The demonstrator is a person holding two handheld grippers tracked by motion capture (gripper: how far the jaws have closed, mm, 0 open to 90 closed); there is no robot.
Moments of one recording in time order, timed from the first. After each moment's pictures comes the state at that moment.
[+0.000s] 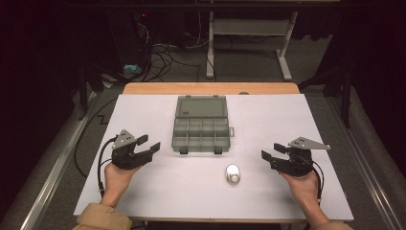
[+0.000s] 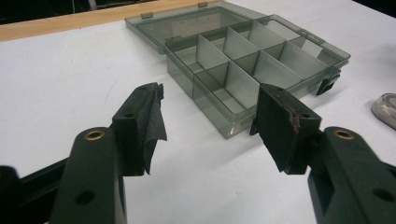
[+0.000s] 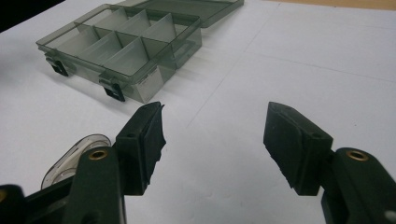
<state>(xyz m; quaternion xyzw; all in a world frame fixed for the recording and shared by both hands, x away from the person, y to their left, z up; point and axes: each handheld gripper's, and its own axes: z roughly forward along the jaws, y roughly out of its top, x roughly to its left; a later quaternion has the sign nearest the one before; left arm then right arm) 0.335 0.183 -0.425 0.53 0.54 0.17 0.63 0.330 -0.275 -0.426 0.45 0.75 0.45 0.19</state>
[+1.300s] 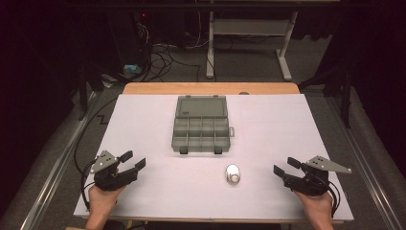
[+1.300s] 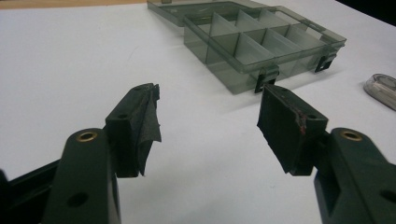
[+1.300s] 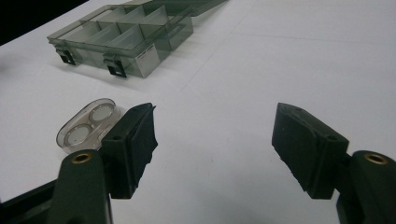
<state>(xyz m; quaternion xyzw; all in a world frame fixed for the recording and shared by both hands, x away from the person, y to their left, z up) 0.287 0.221 -0.450 0.49 0.56 0.17 0.65 0.284 -0.309 -0.446 0.46 0.72 0.48 0.19</state>
